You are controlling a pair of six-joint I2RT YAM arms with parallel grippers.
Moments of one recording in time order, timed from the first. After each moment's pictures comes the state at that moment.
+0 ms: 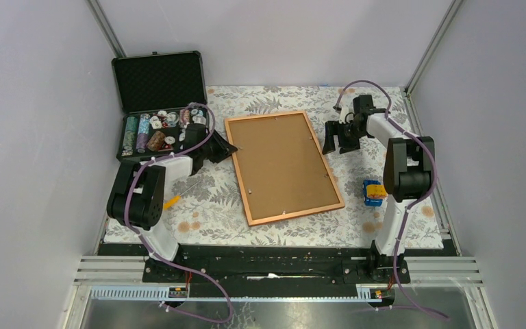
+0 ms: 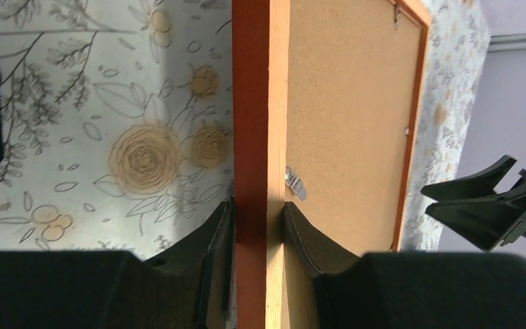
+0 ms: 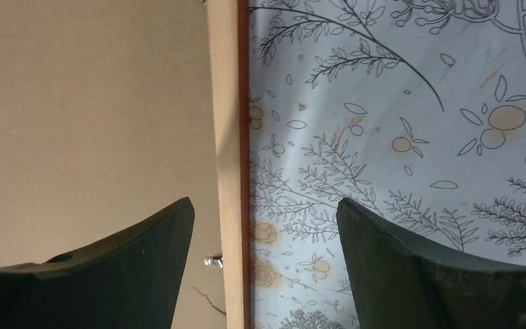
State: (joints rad) left arm -0.20 1.70 0.86 0.21 0.29 -0.87; right arm 0.06 2.01 1.47 -0.67 -0.44 -0.08
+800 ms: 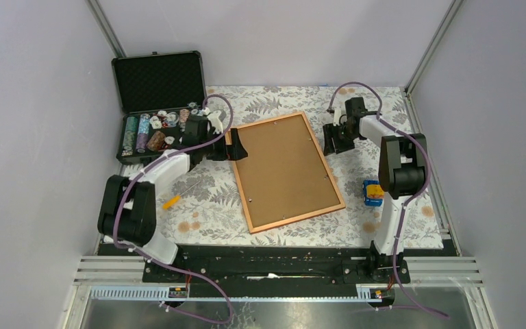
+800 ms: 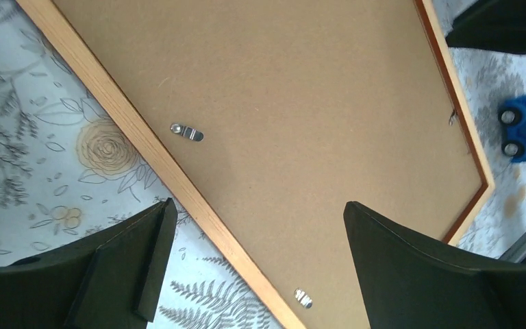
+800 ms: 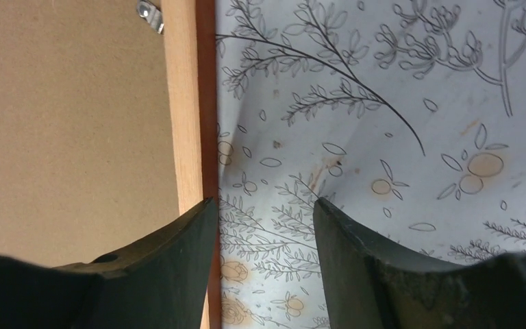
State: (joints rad) left arm -0.25 1.59 0.95 -0.08 0.42 -0.35; right arm 0.09 2.06 1.46 -0.59 -0.34 -0.13
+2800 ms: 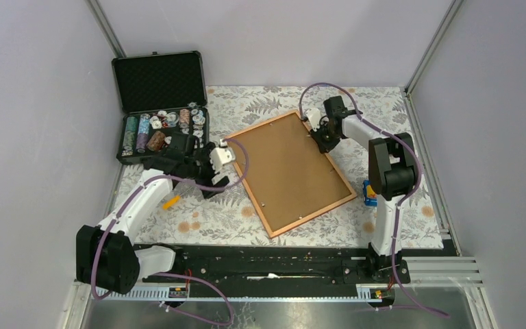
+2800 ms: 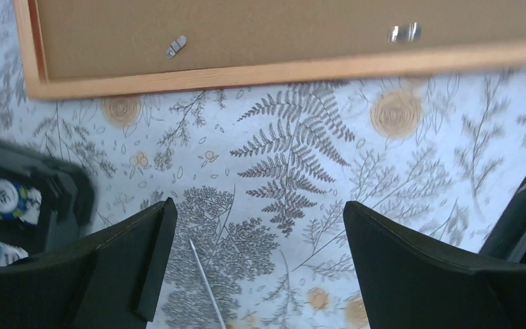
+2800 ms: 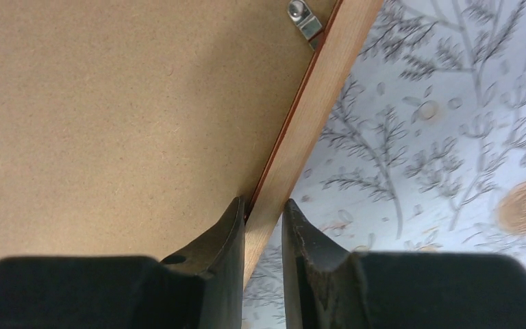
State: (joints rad) left arm -0.25 1.22 0.90 -0.64 0.51 0.73; right arm 0.25 2.07 1.50 -0.60 -0.20 -0.55
